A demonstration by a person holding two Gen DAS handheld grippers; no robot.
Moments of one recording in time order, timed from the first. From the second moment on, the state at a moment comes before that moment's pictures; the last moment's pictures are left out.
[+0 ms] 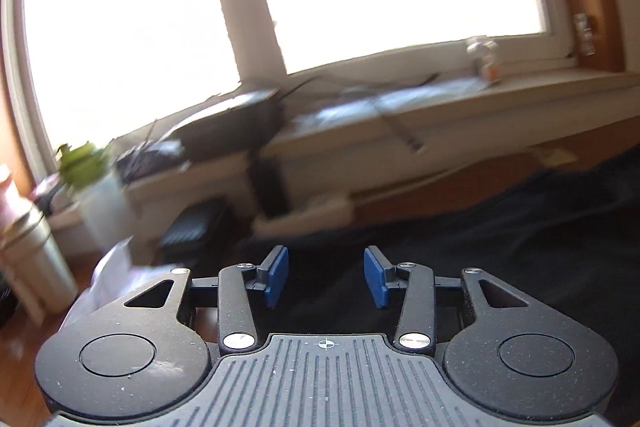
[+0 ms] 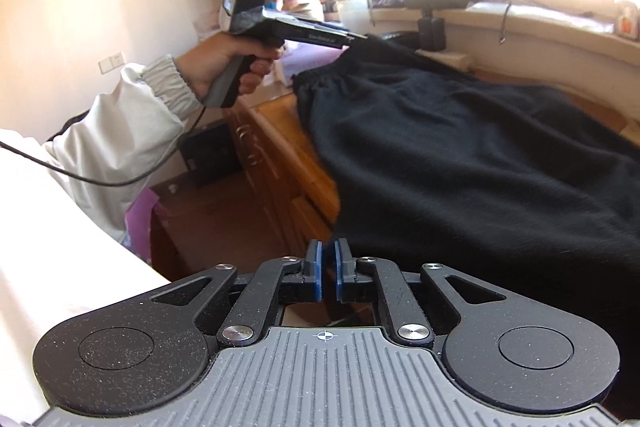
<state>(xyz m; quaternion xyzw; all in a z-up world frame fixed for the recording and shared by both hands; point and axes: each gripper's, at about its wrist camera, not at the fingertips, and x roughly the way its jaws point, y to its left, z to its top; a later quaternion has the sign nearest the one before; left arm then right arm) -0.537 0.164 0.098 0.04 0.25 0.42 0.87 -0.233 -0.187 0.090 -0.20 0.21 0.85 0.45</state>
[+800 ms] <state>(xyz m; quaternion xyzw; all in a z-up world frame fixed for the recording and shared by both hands) -0.308 0.174 0.040 0.02 0.35 0.16 0.92 -0.062 -0.221 0.073 -0.15 0.21 0.72 0.65</state>
